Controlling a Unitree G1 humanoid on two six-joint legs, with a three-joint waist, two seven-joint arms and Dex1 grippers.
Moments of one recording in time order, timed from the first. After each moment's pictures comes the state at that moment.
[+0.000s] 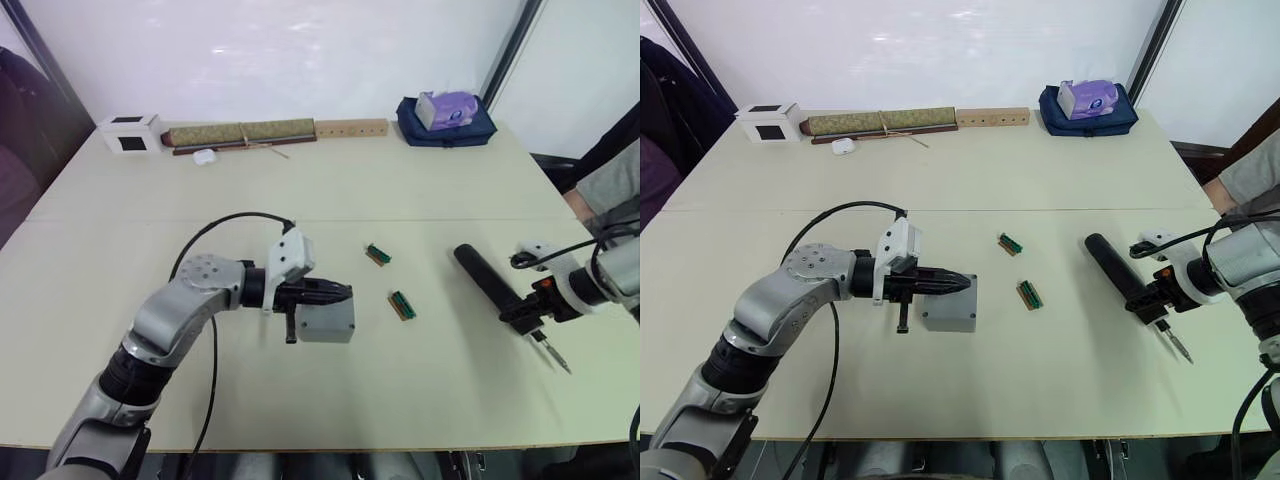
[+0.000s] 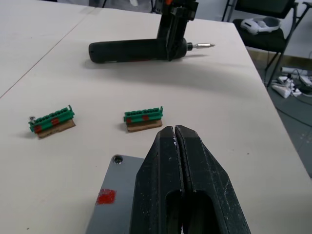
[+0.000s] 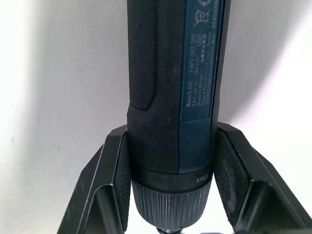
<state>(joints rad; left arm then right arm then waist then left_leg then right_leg) -0.50 0.54 -0.25 -0.33 -0.47 0.62 -0.99 -0.73 -1.15 0.43 0.38 0.19 1.14 1.22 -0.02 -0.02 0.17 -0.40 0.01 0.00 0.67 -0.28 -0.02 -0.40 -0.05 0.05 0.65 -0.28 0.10</state>
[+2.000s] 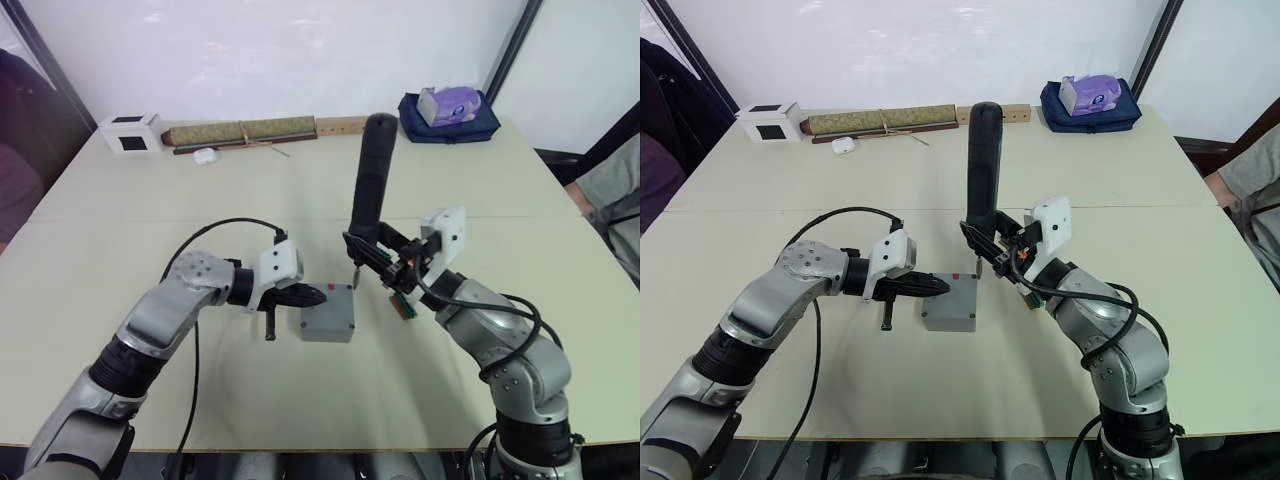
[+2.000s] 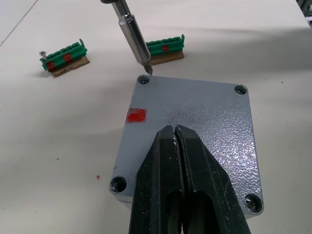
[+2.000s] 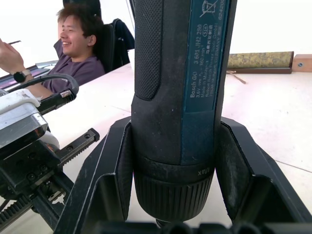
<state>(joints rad) -0.52 0.63 -0.32 -0.20 -0.29 0.51 -1.09 -0.25 -0.27 -0.02 -0.57 0.58 0.68 0.37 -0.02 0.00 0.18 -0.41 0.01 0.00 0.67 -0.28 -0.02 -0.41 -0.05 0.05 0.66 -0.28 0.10</state>
